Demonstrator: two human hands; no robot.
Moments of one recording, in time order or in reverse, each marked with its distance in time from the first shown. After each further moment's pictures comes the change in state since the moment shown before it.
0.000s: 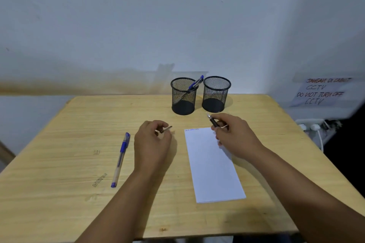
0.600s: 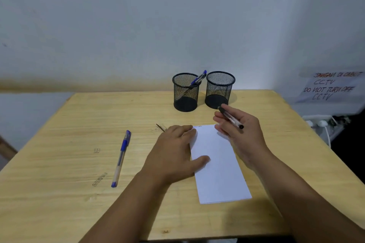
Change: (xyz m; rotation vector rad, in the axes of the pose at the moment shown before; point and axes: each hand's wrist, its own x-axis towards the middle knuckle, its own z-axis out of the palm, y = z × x) left_hand -0.014 0.004 0.008 0.486 -0.514 0.504; right_hand 0.000 0.016 0.008 0.651 0.102 0.050
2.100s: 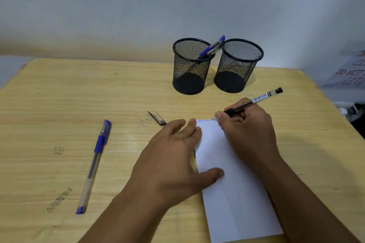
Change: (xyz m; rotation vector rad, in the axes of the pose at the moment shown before) left_hand 0.006 -0.005 0.003 -0.008 -0.128 -0.078; right_hand 0.032 0.028 0.026 -0.794 0.163 -0.058
